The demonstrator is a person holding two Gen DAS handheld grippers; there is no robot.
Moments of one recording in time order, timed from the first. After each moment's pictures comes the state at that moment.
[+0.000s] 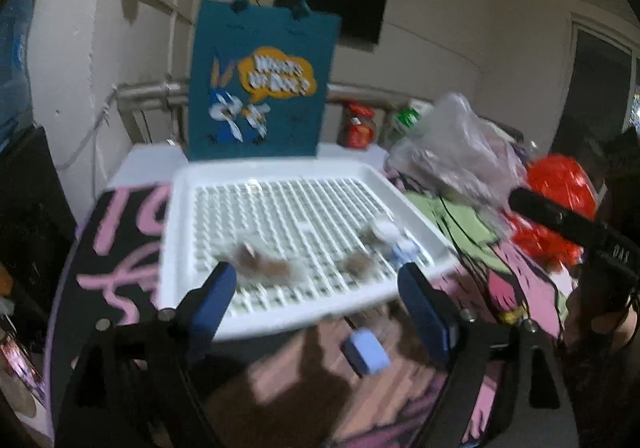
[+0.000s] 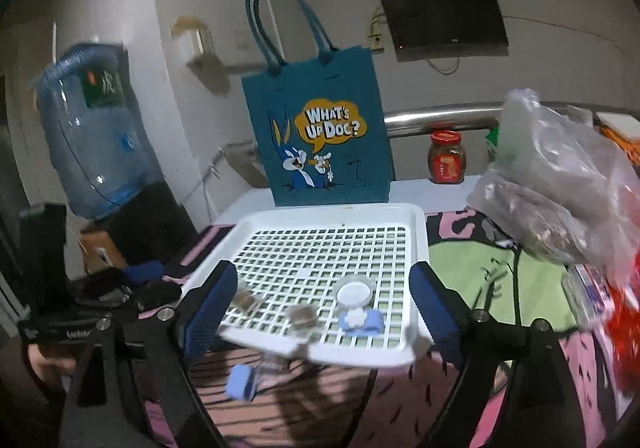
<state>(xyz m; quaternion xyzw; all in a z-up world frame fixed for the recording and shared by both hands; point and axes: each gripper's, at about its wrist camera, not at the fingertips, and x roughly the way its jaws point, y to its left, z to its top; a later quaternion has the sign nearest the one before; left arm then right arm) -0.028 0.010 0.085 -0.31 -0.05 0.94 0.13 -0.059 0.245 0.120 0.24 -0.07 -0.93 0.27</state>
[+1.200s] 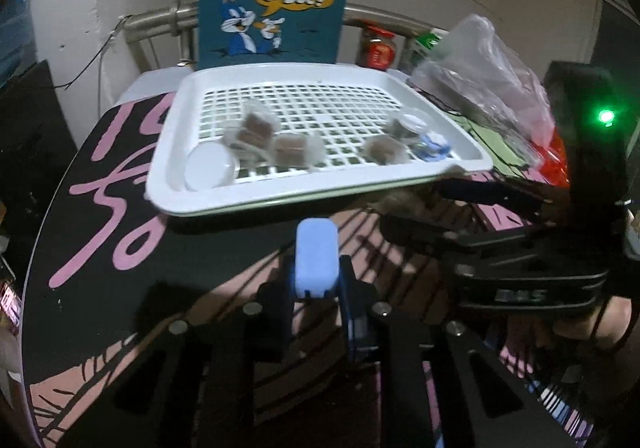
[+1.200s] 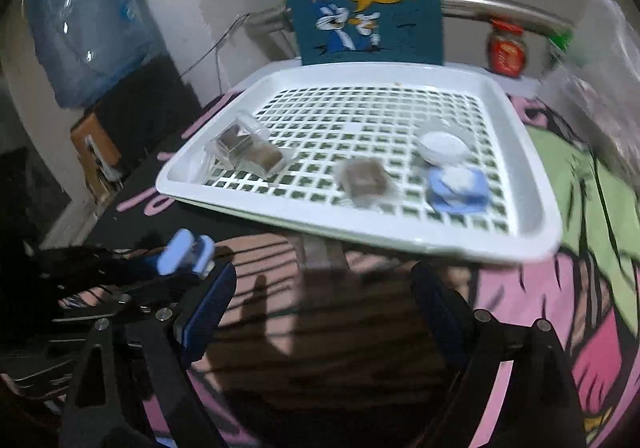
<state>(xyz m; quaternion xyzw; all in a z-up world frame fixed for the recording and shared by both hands) -0.018 0.004 0.023 -0.40 -0.03 0.91 0.09 -0.081 0.143 0.020 0.40 0.06 -0.87 0.28</state>
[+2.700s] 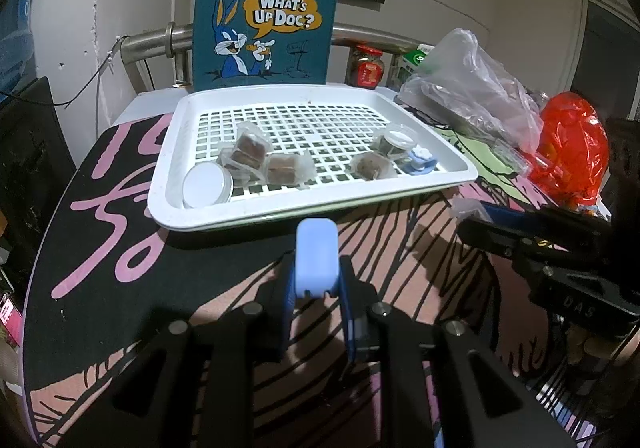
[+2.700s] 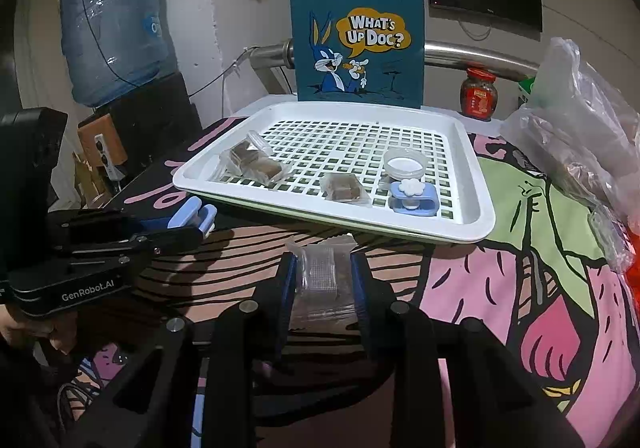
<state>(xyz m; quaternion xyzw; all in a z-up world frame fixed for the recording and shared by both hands) -0.007 0.009 0.029 -0.36 -0.02 0.93 0.11 -0.022 0.183 0.039 0.33 0.05 -0.90 0.27</state>
